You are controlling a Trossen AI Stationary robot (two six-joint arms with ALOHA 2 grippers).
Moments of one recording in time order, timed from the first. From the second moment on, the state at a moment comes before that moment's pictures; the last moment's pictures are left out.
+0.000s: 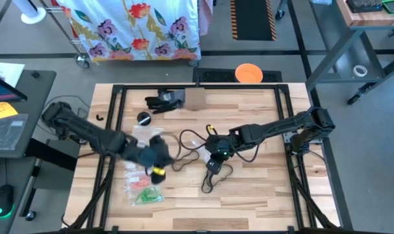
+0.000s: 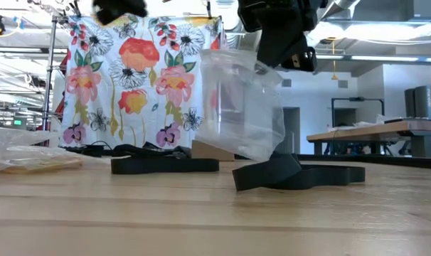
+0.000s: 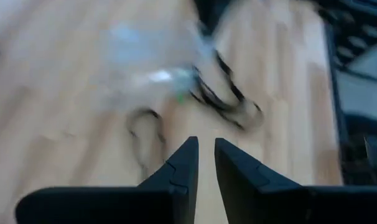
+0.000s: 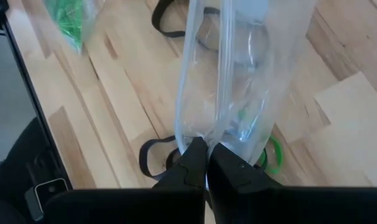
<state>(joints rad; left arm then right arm) -0.38 1.24 1.05 -0.56 -0.35 -0.54 0.17 1.69 1.32 -0.64 -0.07 0.75</state>
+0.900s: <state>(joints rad) -0.41 1.69 0.89 -0.28 -0.44 -0.72 0.18 1.69 1.32 -0.63 -0.13 0.78</state>
